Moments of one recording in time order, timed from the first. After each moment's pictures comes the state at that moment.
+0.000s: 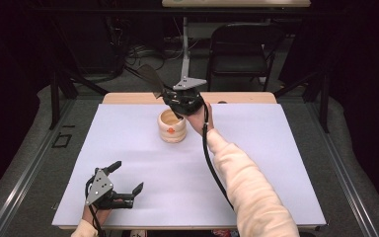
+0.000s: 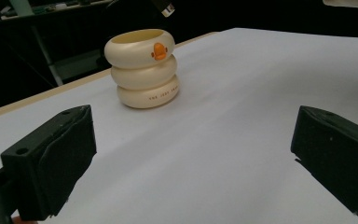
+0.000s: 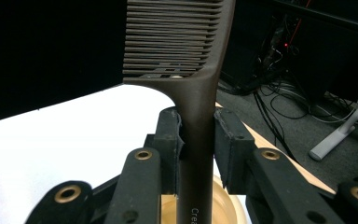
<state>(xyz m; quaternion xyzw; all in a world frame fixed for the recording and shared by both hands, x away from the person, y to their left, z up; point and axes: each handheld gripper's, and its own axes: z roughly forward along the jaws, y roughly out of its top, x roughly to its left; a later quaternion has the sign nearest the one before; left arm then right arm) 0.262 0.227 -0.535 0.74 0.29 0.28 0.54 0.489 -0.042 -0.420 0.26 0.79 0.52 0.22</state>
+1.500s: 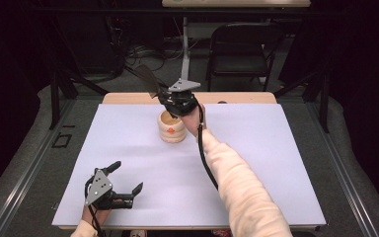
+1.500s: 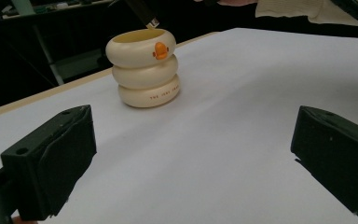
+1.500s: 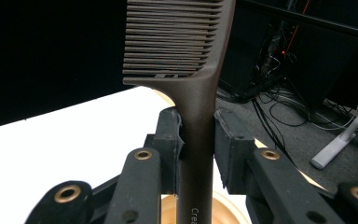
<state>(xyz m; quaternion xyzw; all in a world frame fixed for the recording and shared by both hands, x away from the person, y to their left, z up) 0.262 0.229 -0.535 0.74 0.29 0.28 0.54 0.502 -0.026 -0.439 0.26 0.77 0.53 0.23</state>
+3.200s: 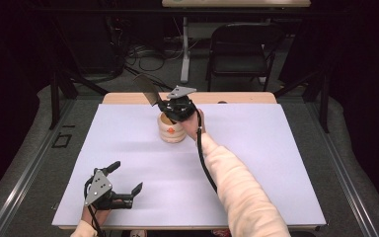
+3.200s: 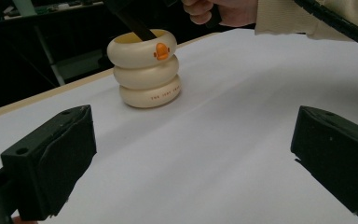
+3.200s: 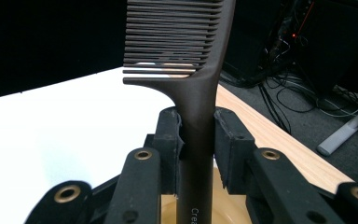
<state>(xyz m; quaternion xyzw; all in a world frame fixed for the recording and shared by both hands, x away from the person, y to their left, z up) 0.261 0.229 -0.535 0.73 0.29 0.29 0.54 0.507 -0.021 -0.466 0.25 0.79 0.51 0.21</state>
